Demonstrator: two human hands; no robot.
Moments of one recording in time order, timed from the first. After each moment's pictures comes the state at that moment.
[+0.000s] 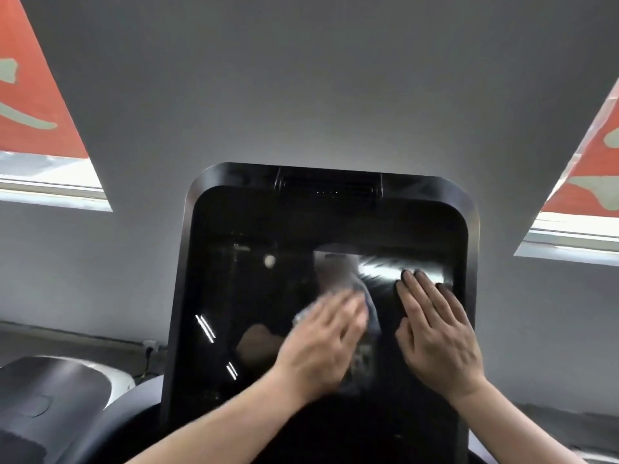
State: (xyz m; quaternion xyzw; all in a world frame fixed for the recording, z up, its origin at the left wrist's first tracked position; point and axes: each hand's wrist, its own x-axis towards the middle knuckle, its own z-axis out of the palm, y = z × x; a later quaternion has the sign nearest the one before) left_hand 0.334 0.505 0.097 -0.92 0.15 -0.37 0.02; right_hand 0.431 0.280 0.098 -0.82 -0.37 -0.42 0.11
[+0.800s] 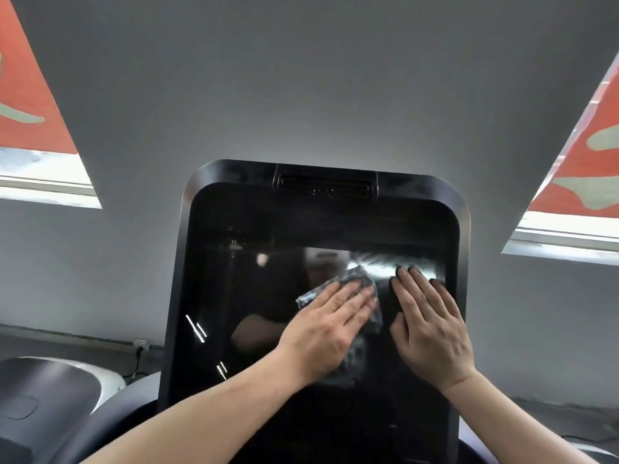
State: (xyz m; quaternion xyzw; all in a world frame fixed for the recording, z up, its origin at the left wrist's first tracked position) left_hand 0.352 0.508 0.100 -0.91 0.24 -0.35 0.03; right_hand 0.426 0.282 0.103 -0.83 -0.36 -0.41 0.13
